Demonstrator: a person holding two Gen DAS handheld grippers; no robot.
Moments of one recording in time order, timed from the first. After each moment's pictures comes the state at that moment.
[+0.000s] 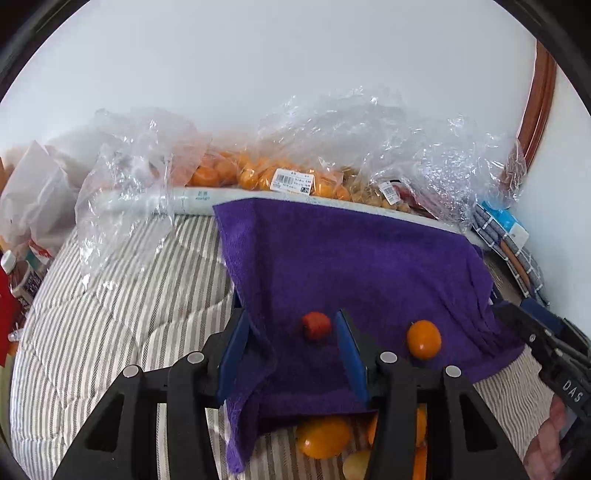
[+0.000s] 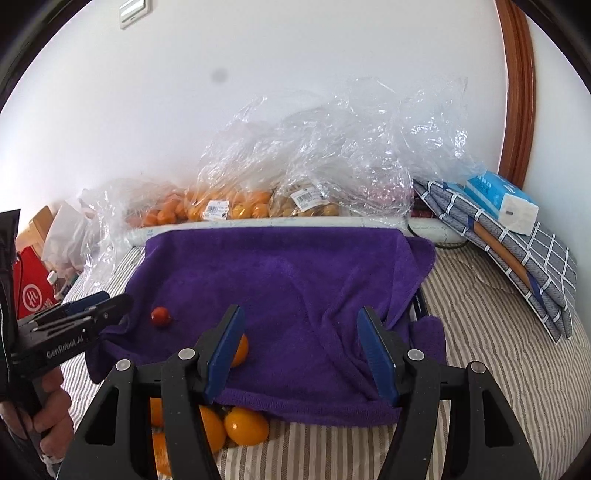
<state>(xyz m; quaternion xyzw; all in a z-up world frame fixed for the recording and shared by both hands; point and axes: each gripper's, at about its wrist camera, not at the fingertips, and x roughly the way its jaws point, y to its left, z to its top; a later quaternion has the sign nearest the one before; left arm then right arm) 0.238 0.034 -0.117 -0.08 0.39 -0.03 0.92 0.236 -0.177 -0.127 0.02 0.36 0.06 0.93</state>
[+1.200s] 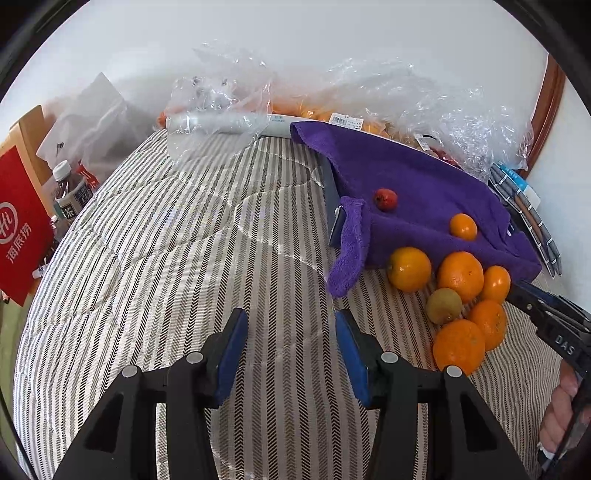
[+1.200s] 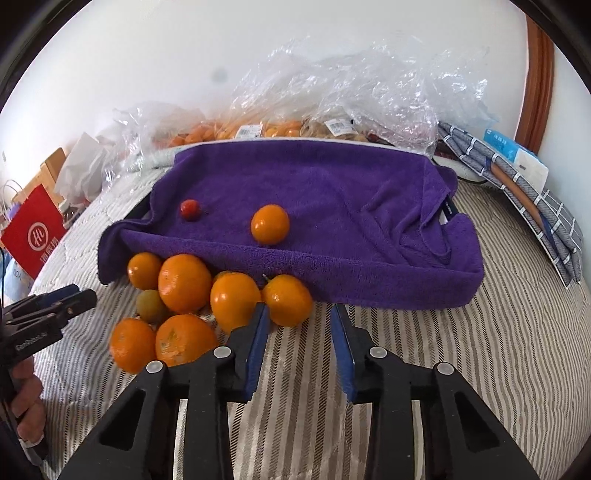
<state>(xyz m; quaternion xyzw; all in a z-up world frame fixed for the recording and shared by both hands) 0.141 0.085 -0.158 -0.08 0.43 0.02 0.90 0.182 -0.149 -0.174 -0.02 0.43 0.09 0.90</state>
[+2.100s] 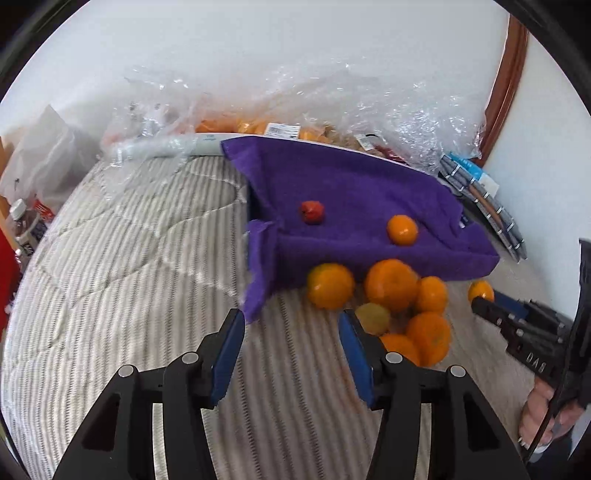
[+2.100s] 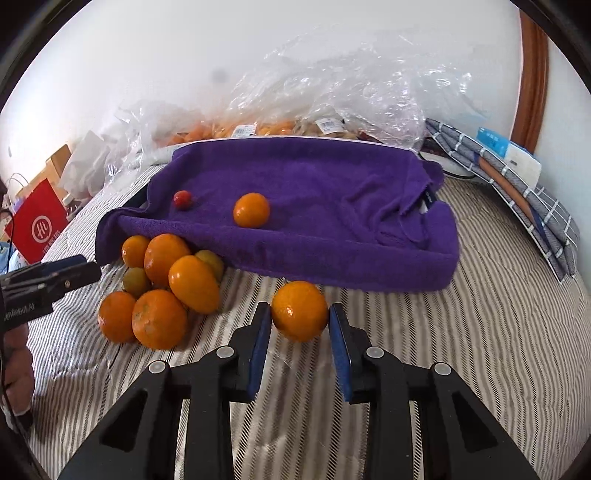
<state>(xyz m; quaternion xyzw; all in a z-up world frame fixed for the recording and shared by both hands) 0.158 0.045 -0.141 -0.07 0.42 -0.07 0.90 0.165 -0.177 -0.176 -0.02 0.41 0.10 0.91</state>
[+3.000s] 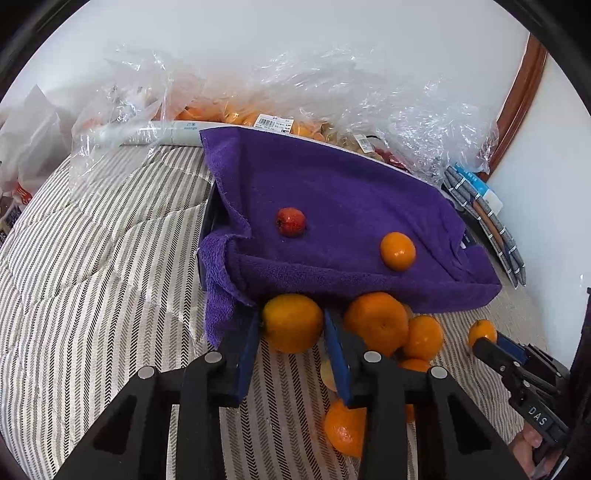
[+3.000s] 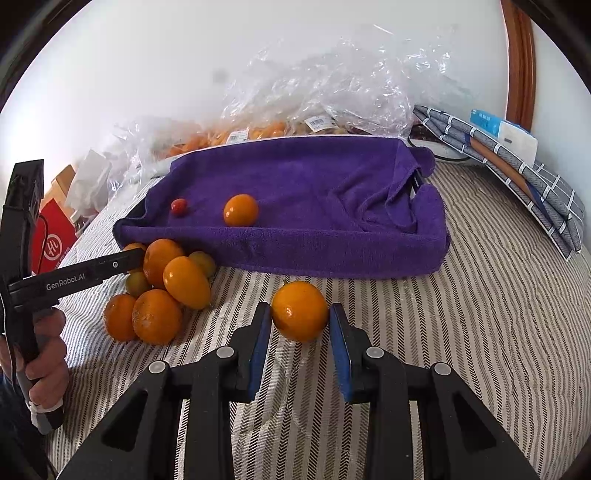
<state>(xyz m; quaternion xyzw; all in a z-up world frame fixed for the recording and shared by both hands) 0.187 0.030 -0.154 -0.11 0.42 -0.07 0.90 0.161 -0.197 -0.178 0.03 0.41 0.11 0.90</state>
